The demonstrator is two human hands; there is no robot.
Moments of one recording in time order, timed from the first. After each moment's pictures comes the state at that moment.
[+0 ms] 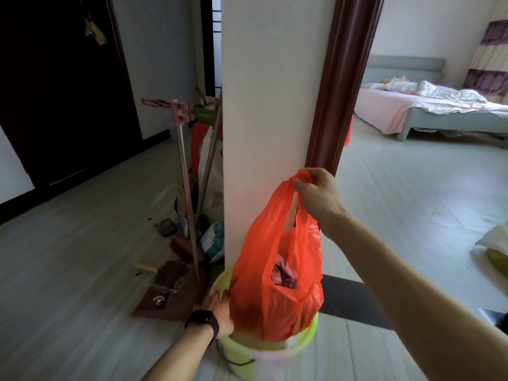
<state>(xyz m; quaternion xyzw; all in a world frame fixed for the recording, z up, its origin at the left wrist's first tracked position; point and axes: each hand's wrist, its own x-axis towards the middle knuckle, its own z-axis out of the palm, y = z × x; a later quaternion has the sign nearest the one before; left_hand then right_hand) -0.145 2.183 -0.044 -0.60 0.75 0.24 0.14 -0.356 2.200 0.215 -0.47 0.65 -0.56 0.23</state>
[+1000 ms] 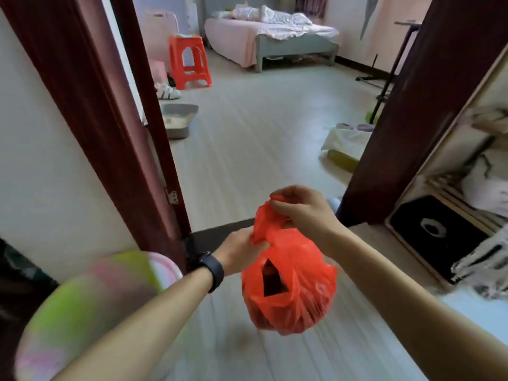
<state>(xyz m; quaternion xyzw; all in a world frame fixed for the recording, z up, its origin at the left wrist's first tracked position) -0.476 2.259 0.039 -0.25 0.87 0.42 -0.04 -0.579 2.373 0.123 -0.30 0.72 -0.57 0.26</state>
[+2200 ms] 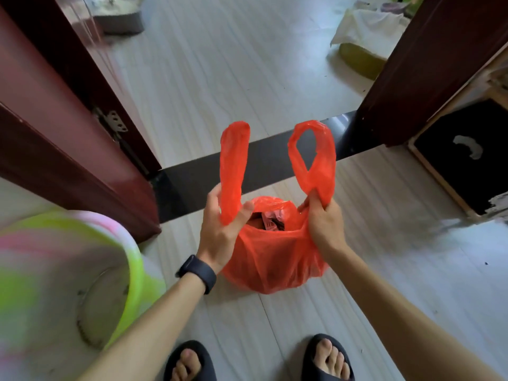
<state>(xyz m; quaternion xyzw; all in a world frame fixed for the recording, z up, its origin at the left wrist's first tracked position) -0.507 2.251 -0.142 -0.31 0.67 0.64 -0.23 -0.650 2.384 -0.140 -0.03 0.83 -0.53 0.19</state>
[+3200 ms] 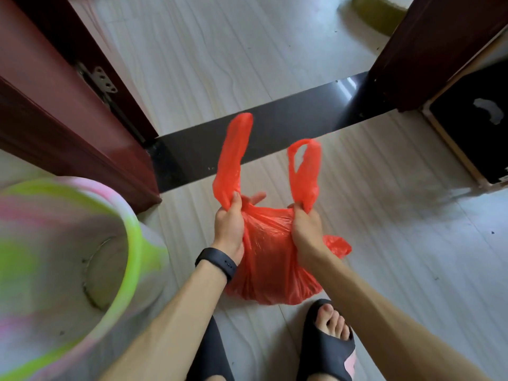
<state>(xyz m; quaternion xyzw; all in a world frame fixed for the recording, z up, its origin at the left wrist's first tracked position) -0.505 2.290 -0.182 -0.47 0.37 0.78 -0.16 -0.587 2.387 -0.194 0.12 0.78 -0.54 0.29</state>
